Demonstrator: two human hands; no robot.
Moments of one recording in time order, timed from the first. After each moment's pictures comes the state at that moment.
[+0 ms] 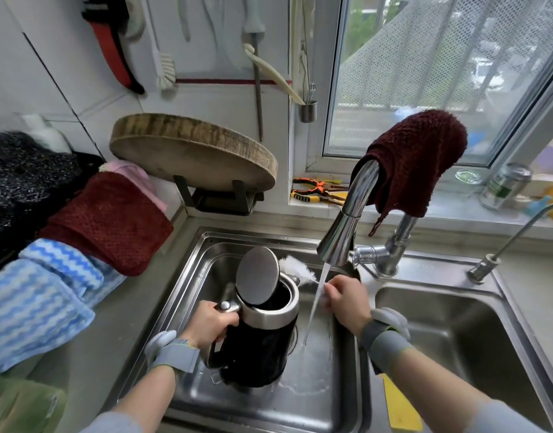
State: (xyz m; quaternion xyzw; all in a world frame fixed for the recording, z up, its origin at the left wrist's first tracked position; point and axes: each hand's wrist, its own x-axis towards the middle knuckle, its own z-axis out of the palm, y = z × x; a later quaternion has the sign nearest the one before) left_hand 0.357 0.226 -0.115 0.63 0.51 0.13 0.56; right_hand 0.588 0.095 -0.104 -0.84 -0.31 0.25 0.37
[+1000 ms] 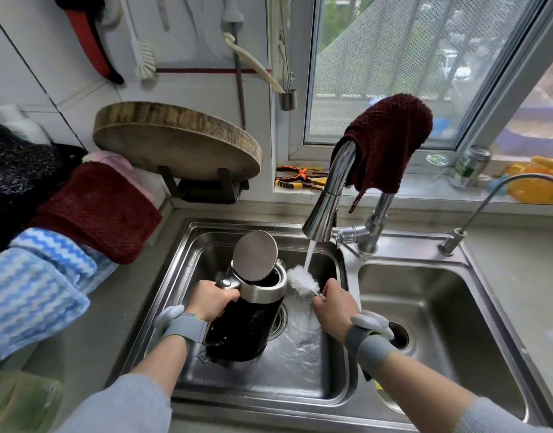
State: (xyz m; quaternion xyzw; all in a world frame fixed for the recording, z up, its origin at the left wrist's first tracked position) left_hand 0.368 0.228 -0.112 0.68 0.55 0.08 0.47; right_hand 0.539 0.054 -0.087 -0.91 -0.27 0.25 0.21
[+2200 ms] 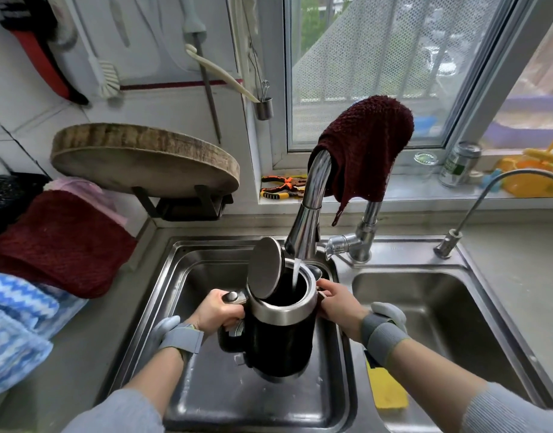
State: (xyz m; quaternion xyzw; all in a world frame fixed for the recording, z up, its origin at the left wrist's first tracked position) left_hand 0.412 0.226 -0.109 0.68 0.35 0.08 0.64; right_hand 0.603 0.068 -0.131 -0.72 -0.21 0.45 0.49
